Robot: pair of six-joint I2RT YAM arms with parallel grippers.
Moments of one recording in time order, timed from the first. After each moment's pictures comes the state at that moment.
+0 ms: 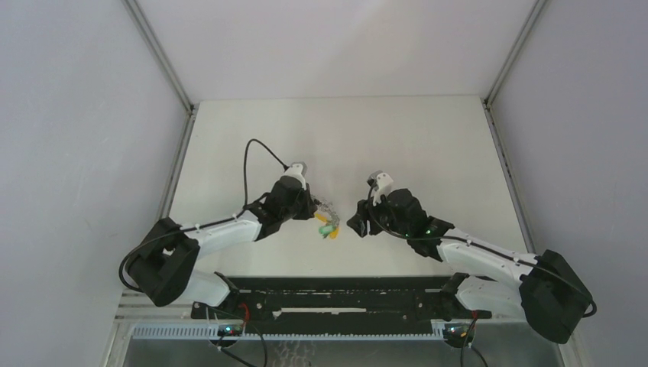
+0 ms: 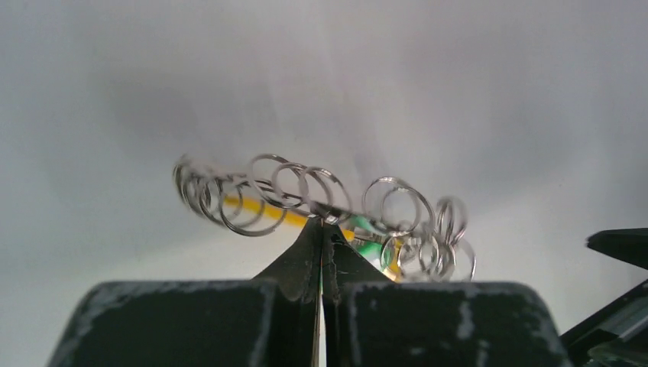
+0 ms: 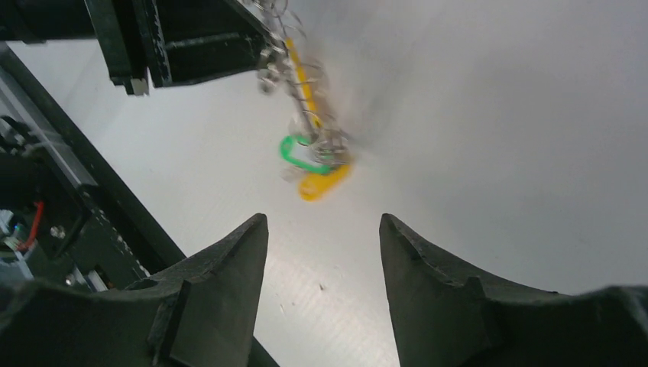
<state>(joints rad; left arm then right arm) -0.69 1.39 0.63 0.07 -0.09 -0.60 0.76 1.08 0.49 0.06 -0.11 0.35</state>
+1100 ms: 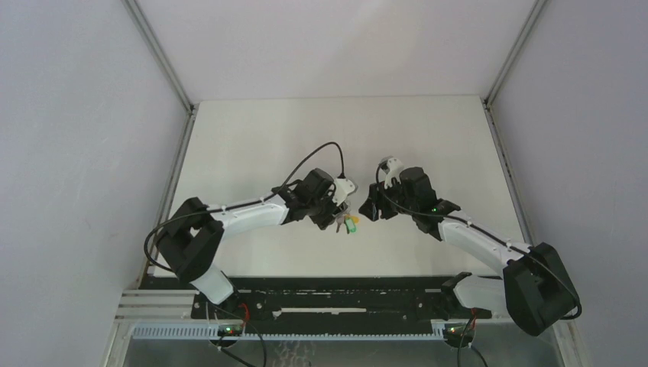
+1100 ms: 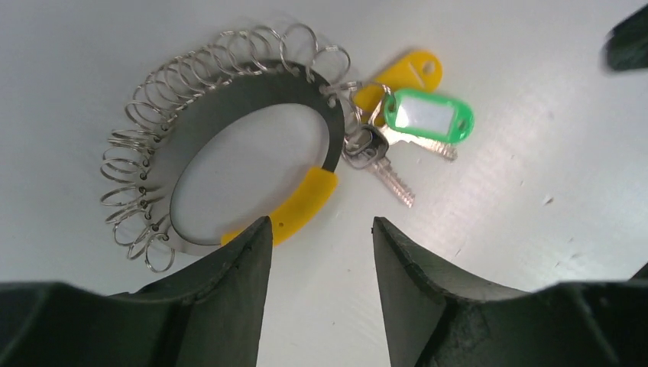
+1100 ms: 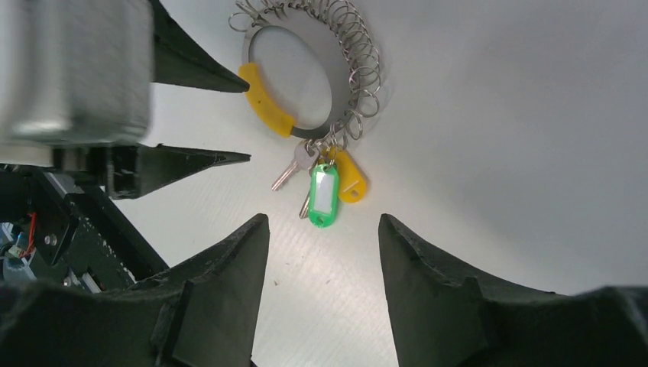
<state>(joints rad) -0.82 1.60 0.94 -0.23 0.04 0.09 0.51 1.21 0.61 -0.02 -0.33 0.30</state>
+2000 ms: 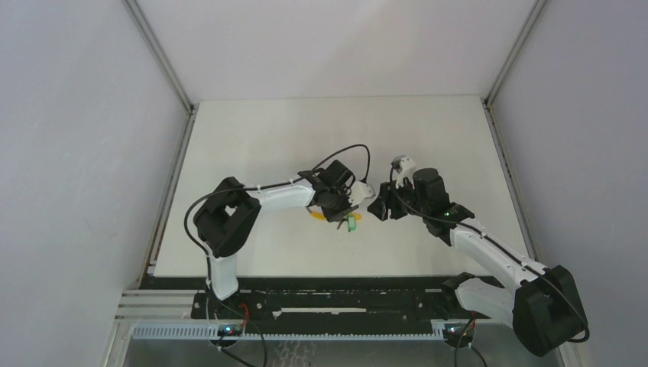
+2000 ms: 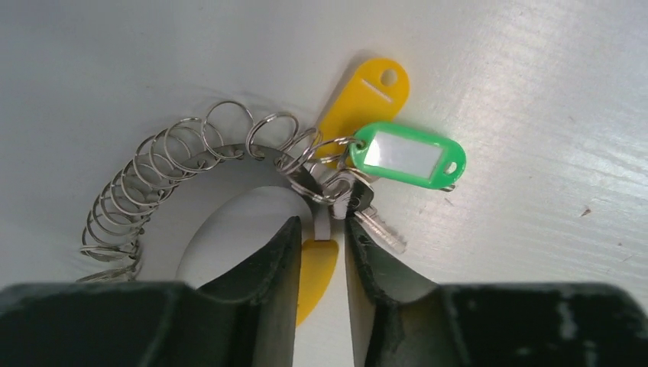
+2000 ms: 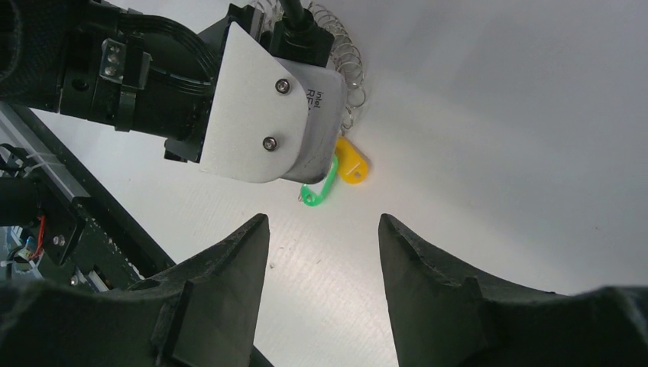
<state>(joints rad) -0.82 1.90 1.23 -0.45 0.17 0.39 0.44 1.07 0.58 -0.12 -0.35 0.29</state>
